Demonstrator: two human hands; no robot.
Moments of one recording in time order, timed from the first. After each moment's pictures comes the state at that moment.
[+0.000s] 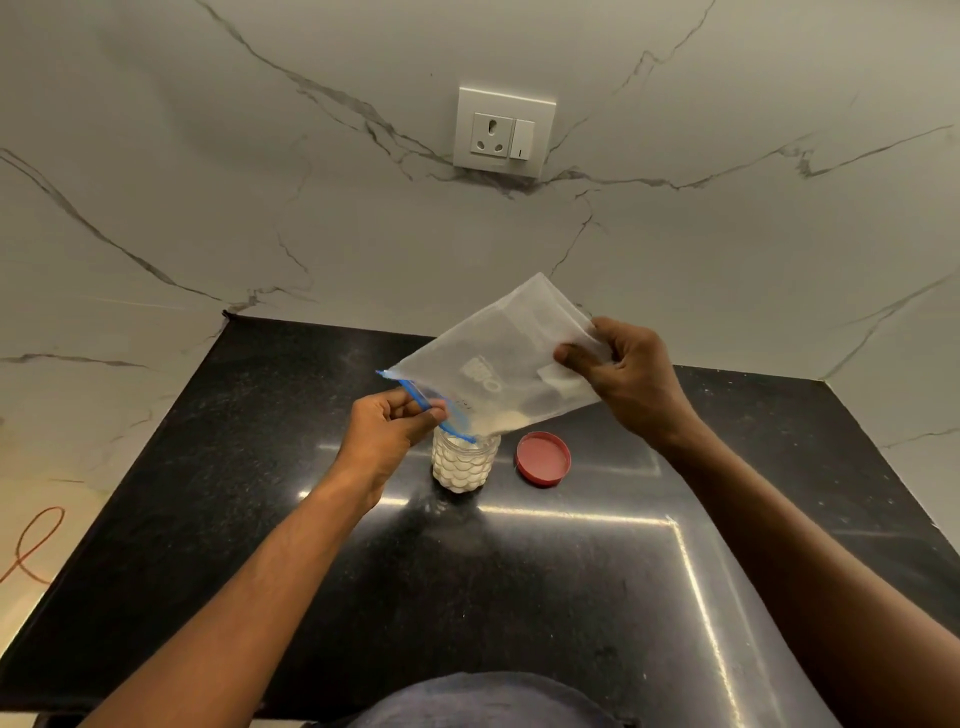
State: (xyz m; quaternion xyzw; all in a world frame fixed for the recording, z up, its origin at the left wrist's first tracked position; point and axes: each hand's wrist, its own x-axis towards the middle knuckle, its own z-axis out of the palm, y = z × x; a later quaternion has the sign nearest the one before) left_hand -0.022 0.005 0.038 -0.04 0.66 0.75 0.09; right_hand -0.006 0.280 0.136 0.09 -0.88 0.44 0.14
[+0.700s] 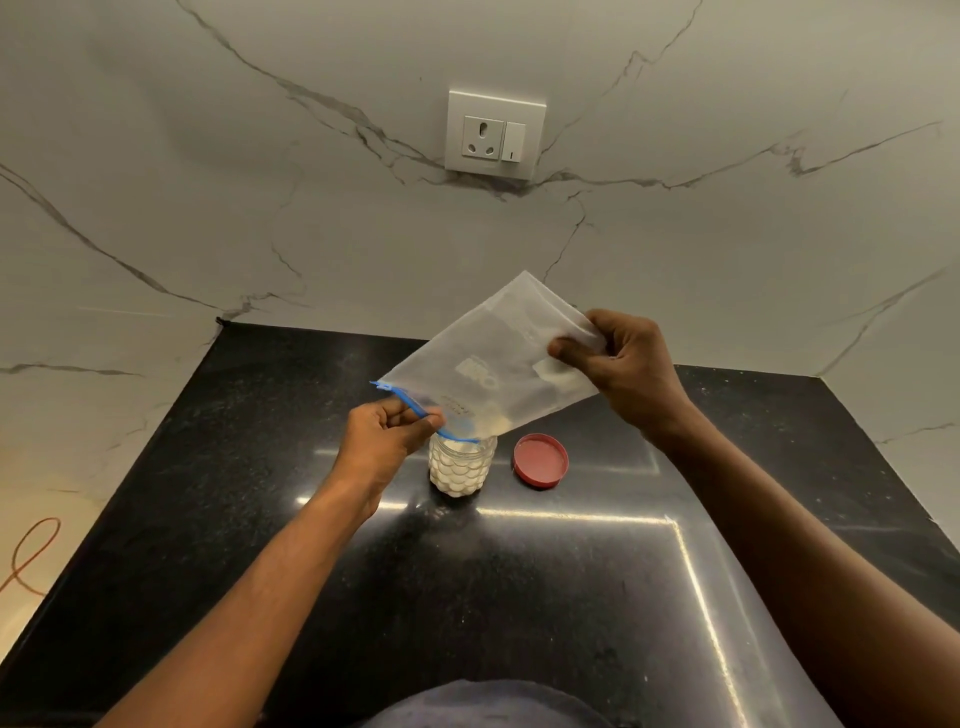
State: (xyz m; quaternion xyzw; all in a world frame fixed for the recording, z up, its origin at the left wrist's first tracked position) left_hand -0.023 0.008 0.032 -0.05 0.66 0.74 0.09; right_hand -0.010 0.279 0.142 0.09 -0.86 0.48 0.14
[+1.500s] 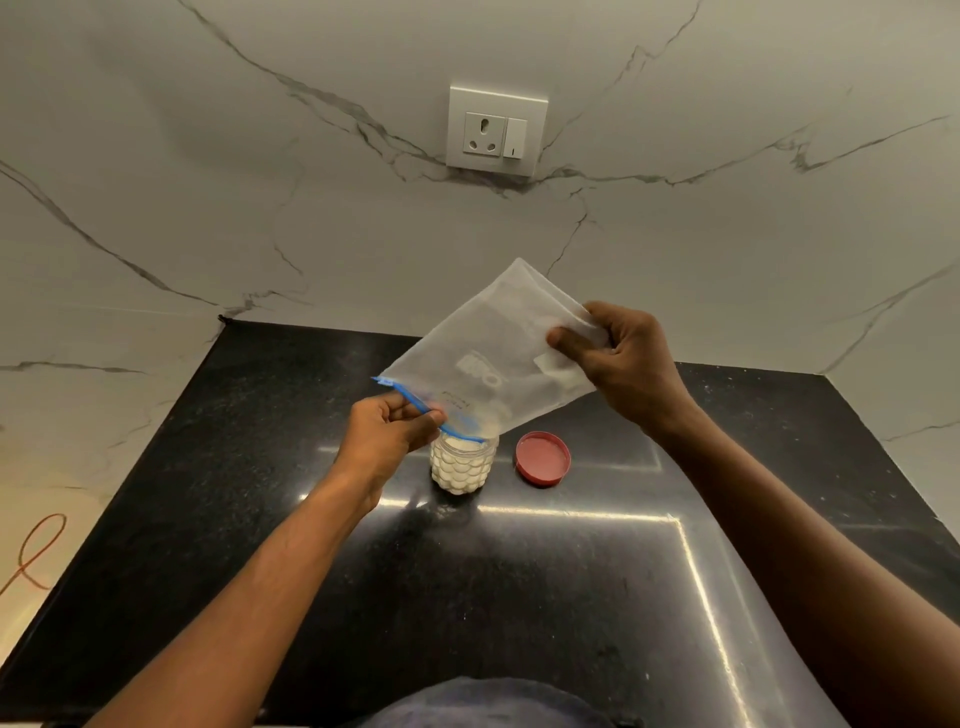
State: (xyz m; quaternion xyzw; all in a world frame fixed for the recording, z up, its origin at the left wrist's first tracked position) left_hand -0.027 0.008 0.033 -0.05 0.66 0.74 0.11; right_hand -0.013 0.275 0.145 0.07 -0.87 0.45 0.15
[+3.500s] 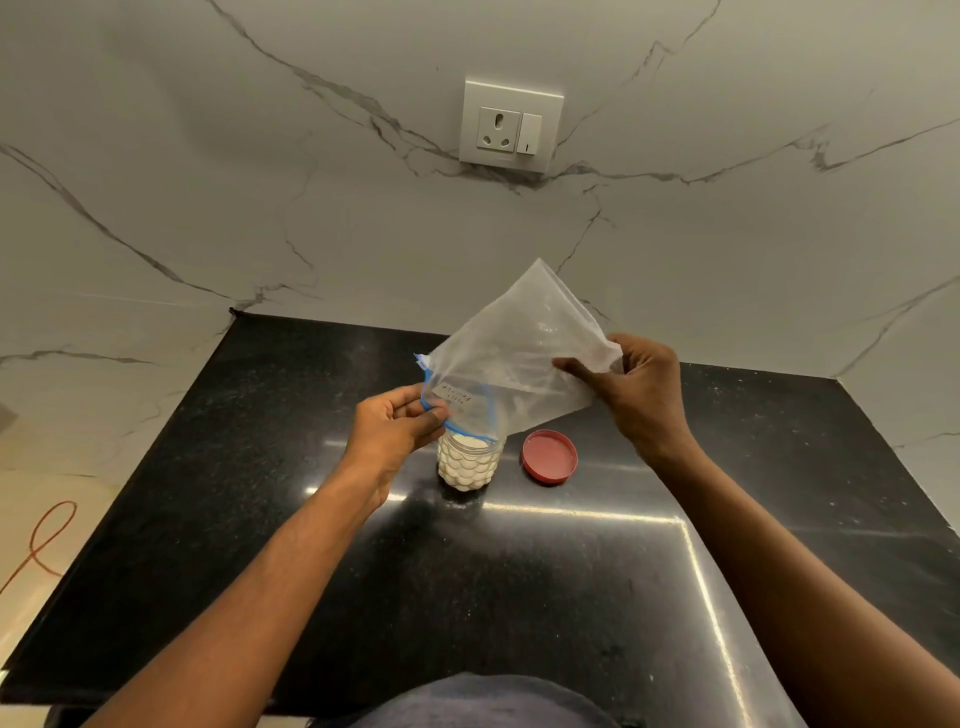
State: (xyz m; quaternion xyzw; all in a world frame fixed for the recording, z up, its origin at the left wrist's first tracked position) left_hand -0.028 0.007 0.028 -0.07 0.61 0.78 0.12; right_hand -0.005 0.278 0.108 0.03 -0.84 0.51 0.20
